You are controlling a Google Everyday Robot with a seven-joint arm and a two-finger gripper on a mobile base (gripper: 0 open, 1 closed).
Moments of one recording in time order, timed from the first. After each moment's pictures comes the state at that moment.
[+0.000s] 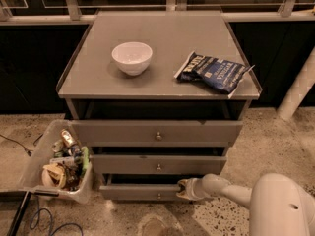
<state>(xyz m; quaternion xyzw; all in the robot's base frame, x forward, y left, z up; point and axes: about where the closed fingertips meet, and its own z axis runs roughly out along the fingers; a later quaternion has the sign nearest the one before) 0.596 -0.154 0.170 -0.62 0.72 0.08 0.29</state>
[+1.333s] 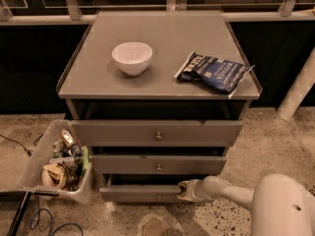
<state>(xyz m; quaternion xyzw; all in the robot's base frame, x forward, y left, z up) 0.586 -0.155 0.171 -0.62 0.73 0.08 0.29</state>
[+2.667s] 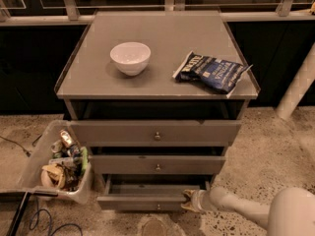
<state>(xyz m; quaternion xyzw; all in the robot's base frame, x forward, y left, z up) 0.541 -0.168 0.160 -0.61 0.73 0.09 0.29</state>
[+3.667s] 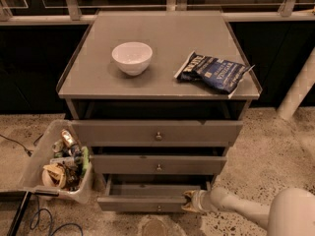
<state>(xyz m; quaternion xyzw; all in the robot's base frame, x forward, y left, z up) 0.541 -0.168 0.160 -0.61 0.73 0.09 0.29</state>
